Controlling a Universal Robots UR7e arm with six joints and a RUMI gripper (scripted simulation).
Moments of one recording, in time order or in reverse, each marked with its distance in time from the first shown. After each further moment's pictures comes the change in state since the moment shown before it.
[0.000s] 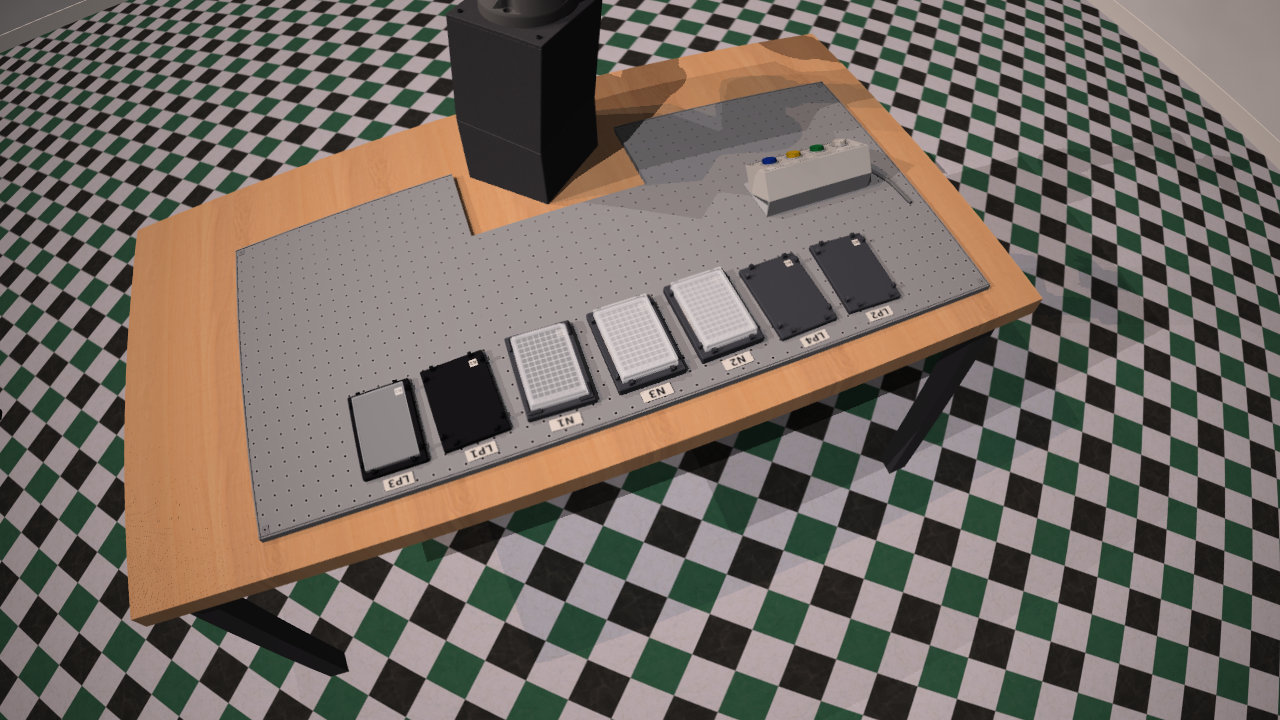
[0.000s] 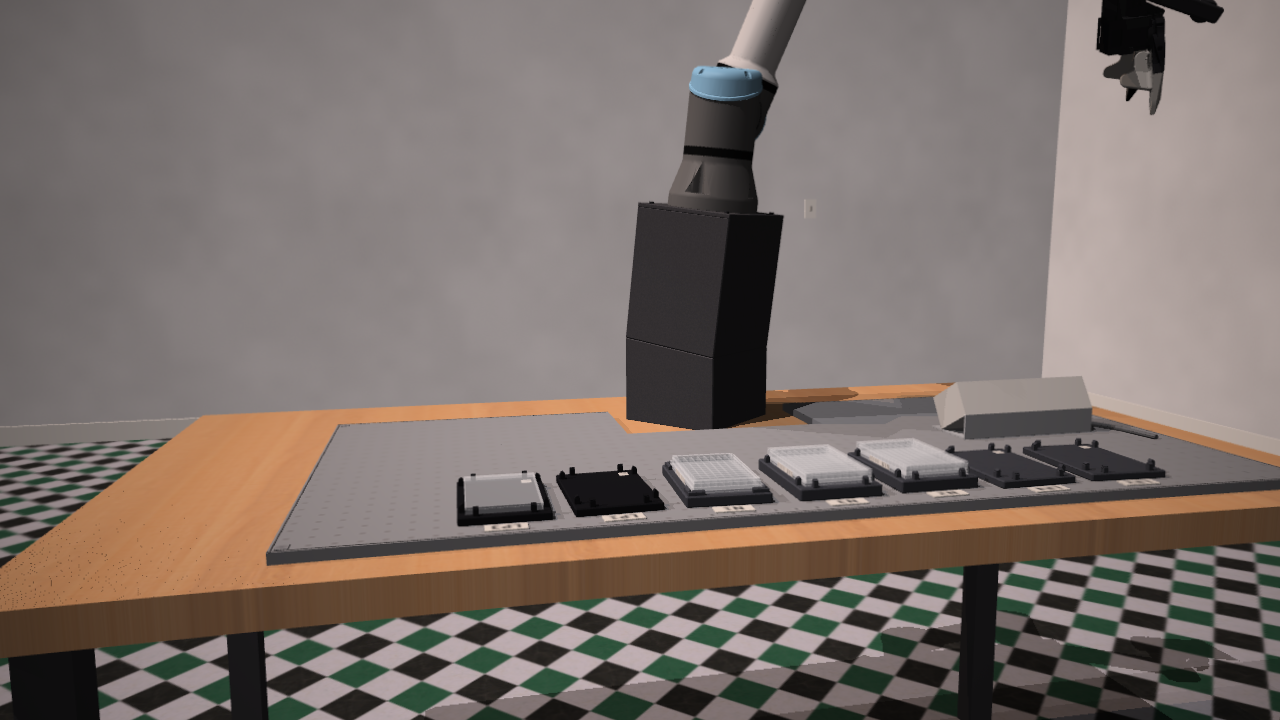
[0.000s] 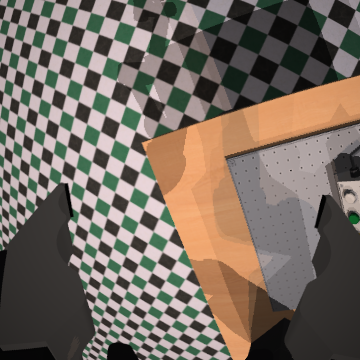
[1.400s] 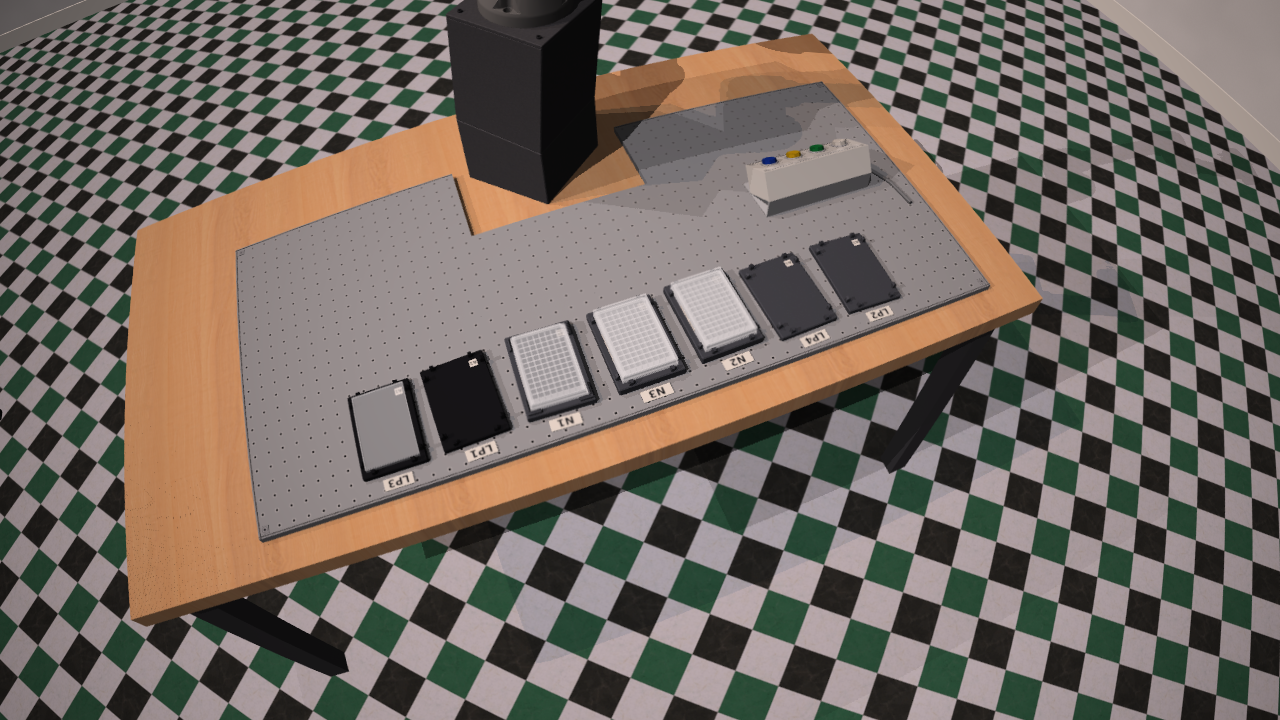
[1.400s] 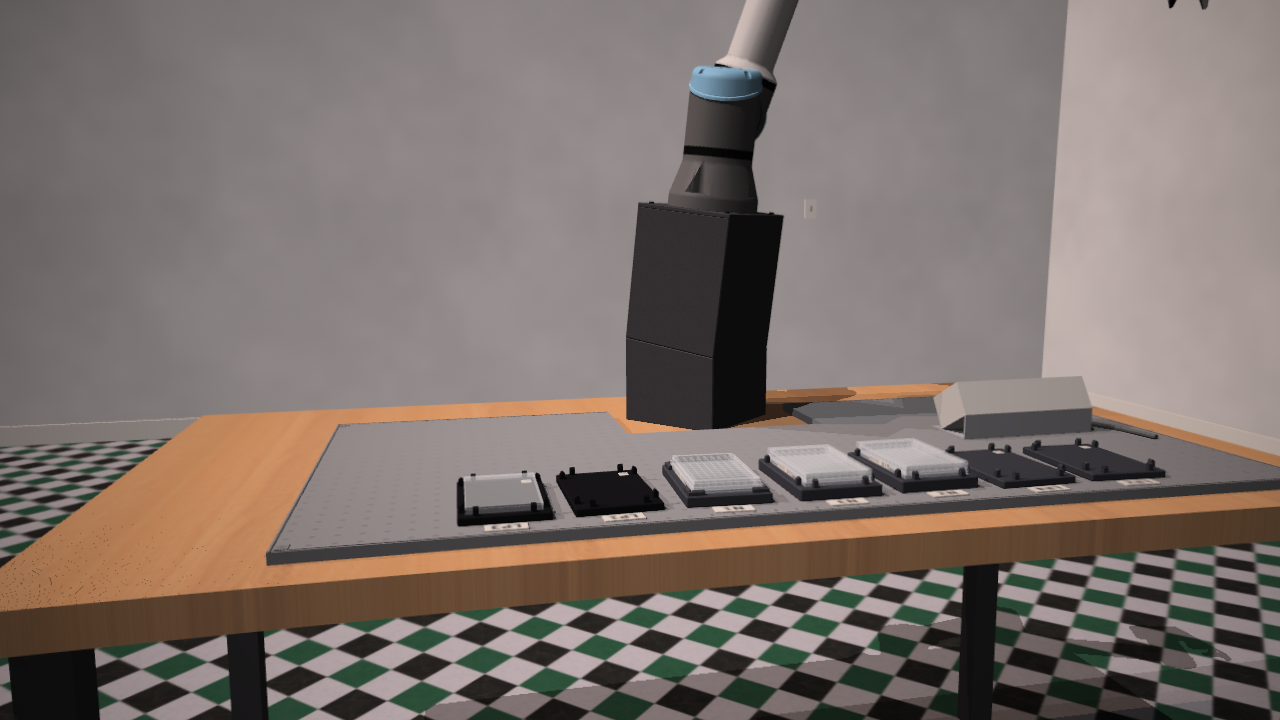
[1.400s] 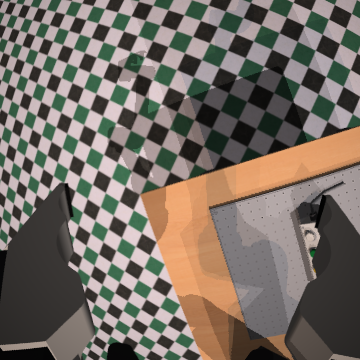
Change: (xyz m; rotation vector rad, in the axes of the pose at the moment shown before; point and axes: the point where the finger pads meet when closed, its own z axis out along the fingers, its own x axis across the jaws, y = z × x) arm -0.021 -0.062 -0.147 0.202 0.047 -0.044
